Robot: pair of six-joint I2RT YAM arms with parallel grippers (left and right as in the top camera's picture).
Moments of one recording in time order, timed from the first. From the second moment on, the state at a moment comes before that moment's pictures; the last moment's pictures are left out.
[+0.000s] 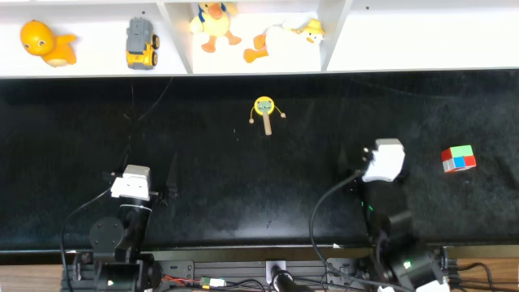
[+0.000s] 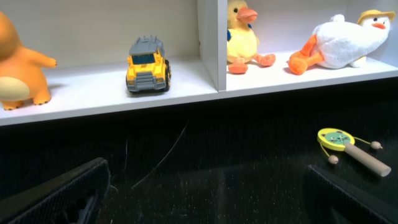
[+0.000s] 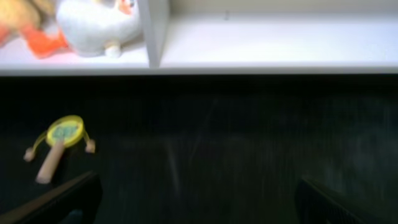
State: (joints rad) left arm -0.01 0.01 0.01 -0.06 0.15 0.06; right arm 0.41 0.48 0.38 -0.36 0.36 0.20
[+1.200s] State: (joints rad) left arm -0.01 0.01 0.01 -0.06 0.15 0.06; right arm 0.69 1.73 1.16 -0.62 0.19 0.50
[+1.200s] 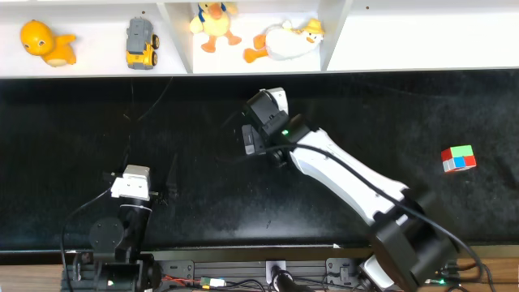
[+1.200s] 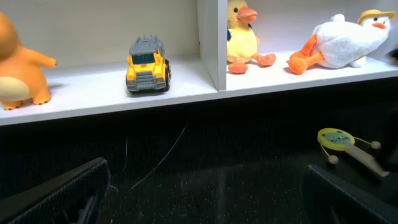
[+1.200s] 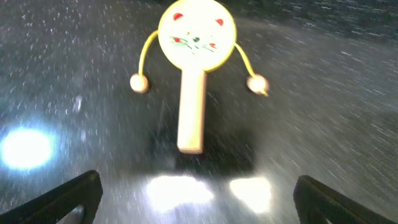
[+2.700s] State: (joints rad) left arm -0.01 0.01 0.01 -0.06 0.15 0.06; right arm 0.63 1.89 1.19 -0.48 0.06 0.51
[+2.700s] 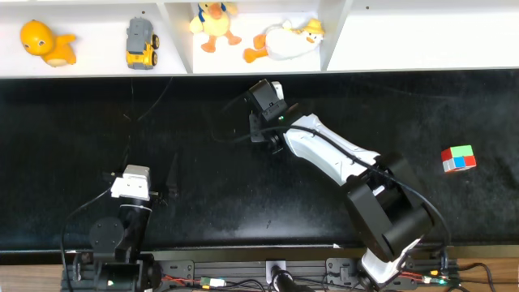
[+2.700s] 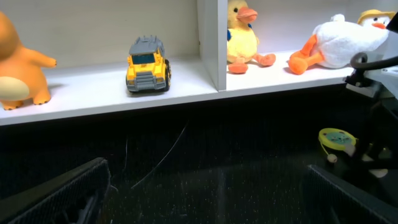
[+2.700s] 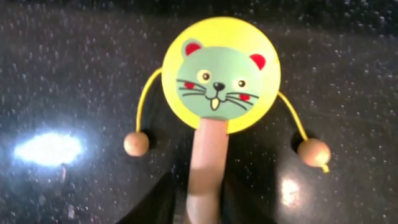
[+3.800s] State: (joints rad) left arm -0.01 0.01 0.01 -0.06 0.15 0.06; right arm 0.22 1.19 0.92 -0.80 0.15 0.26
